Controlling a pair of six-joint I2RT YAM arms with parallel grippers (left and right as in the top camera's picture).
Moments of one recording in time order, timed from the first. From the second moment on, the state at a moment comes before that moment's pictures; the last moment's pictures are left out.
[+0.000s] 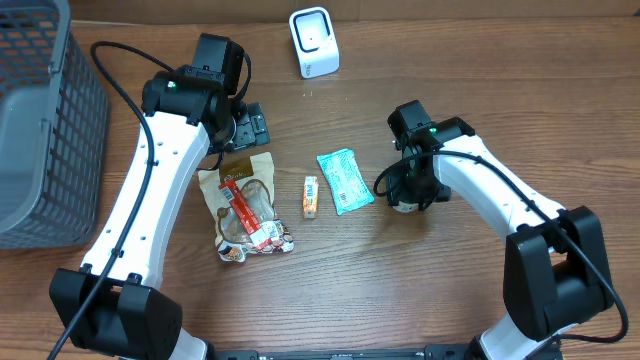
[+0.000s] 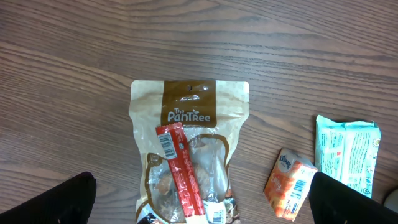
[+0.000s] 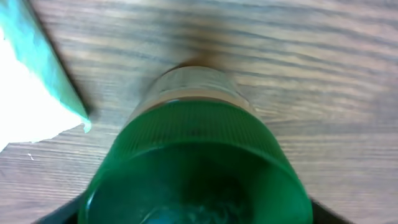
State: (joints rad) left arm -0.23 1.71 1.66 -1.24 -0.13 -0.52; right arm 0.36 1.80 1.25 -1.00 0.04 0.26
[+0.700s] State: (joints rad) left arm -0.23 1.71 1.66 -1.24 -0.13 -0.52; right arm 0.36 1.80 1.25 -0.93 0.03 0.57
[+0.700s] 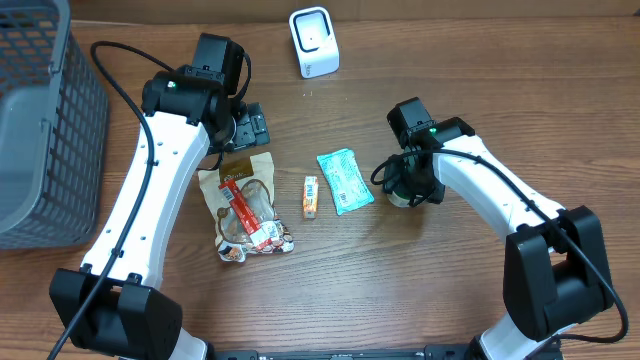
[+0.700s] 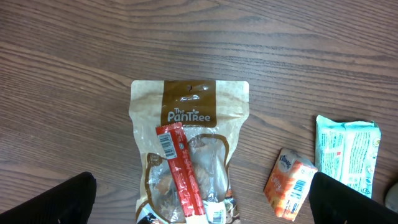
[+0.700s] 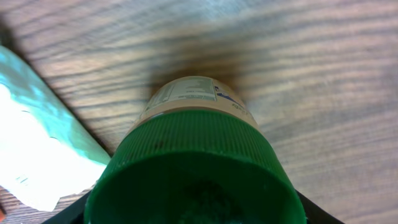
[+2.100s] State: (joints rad) left arm -0.23 1.71 1.66 -1.24 -0.13 -0.52; right arm 0.36 1.83 1.25 -0.85 0.09 0.50
